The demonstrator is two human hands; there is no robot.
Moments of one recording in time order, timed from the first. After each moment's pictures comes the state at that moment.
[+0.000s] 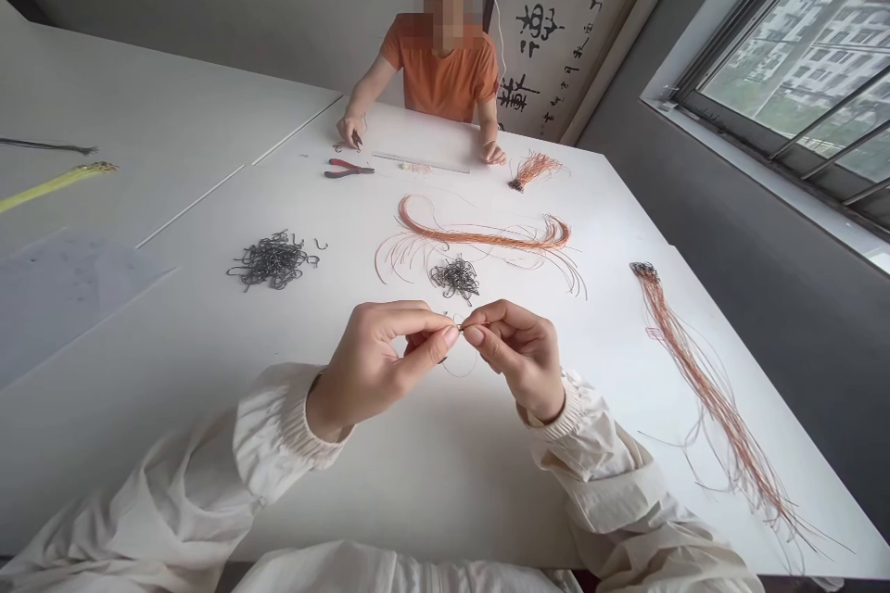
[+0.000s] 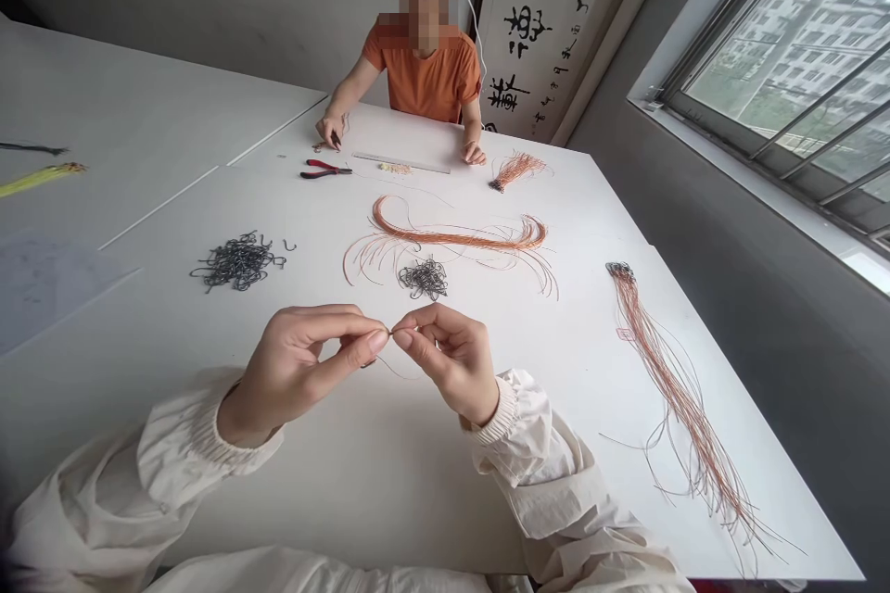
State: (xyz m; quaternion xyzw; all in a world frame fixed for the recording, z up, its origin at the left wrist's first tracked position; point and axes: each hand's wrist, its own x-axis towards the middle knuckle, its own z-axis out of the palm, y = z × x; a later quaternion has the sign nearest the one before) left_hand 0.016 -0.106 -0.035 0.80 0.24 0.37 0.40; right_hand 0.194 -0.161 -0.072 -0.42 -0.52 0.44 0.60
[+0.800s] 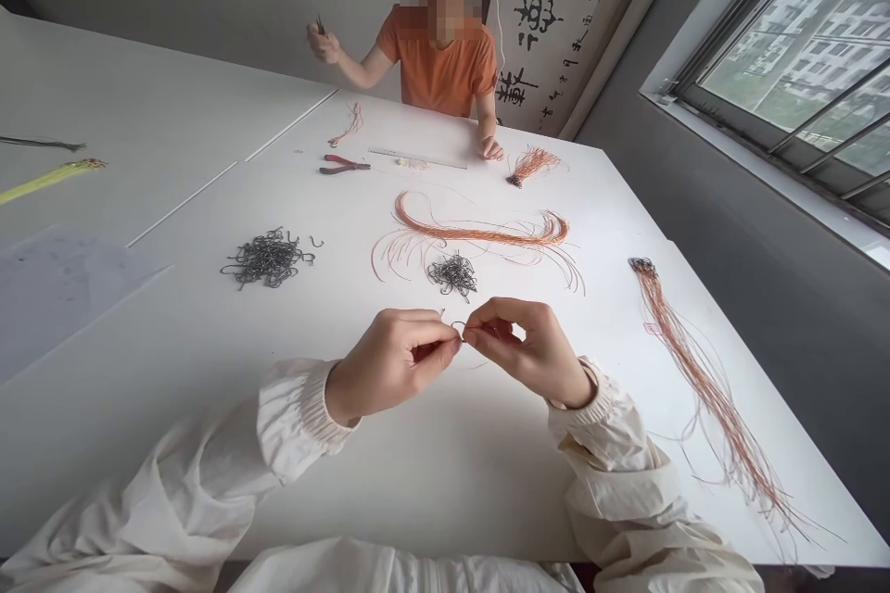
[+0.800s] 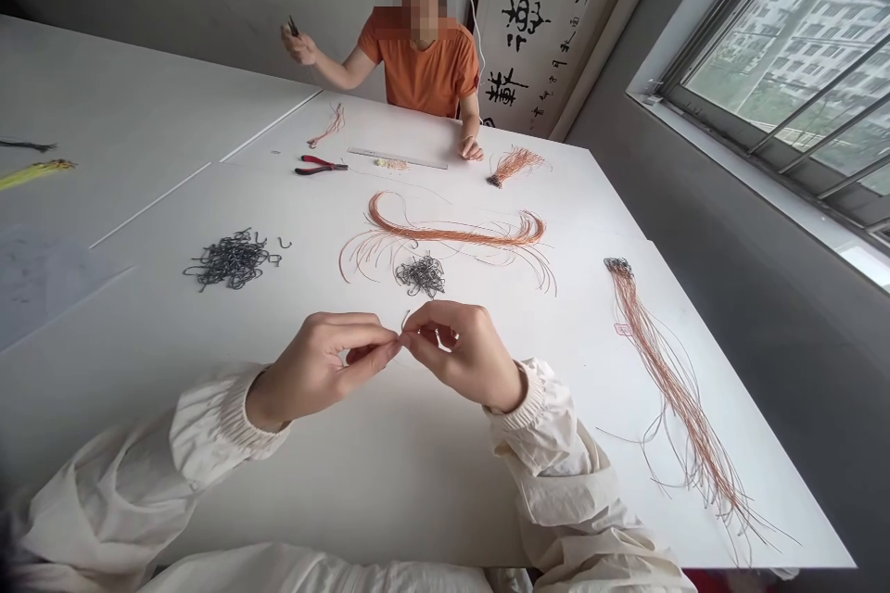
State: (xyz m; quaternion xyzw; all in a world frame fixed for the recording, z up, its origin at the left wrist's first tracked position) left_hand 0.020 -0.099 -0.053 0.87 0.19 0.31 0.33; right_hand 0.212 -0.159 -0.050 -0.50 -0.67 0.32 0.43
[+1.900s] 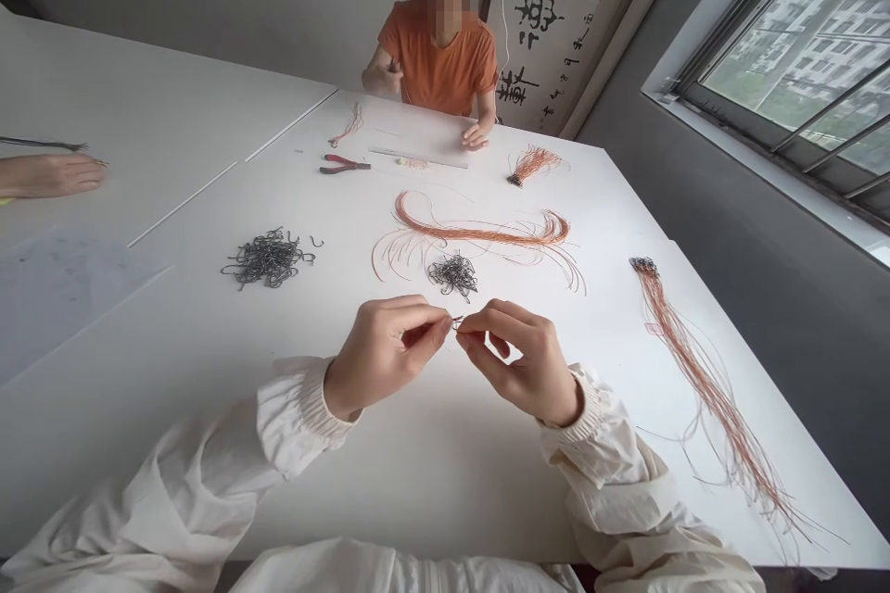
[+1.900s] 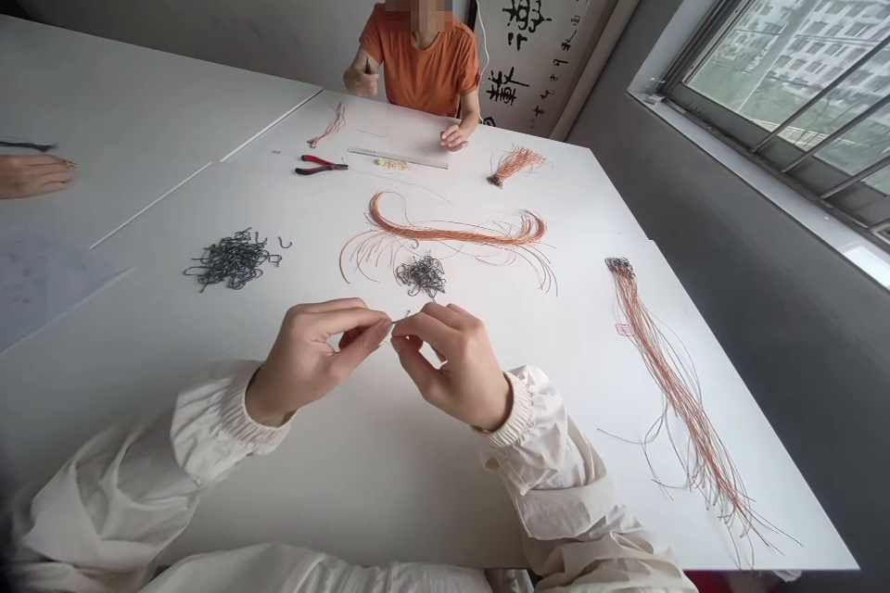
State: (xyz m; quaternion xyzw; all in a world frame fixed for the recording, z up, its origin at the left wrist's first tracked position) left_hand 0.020 -0.096 -0.057 0.83 0.25 0.39 0.32; right_hand 0.201 -0.166 -0.055 -0.47 -0.73 0.16 0.46
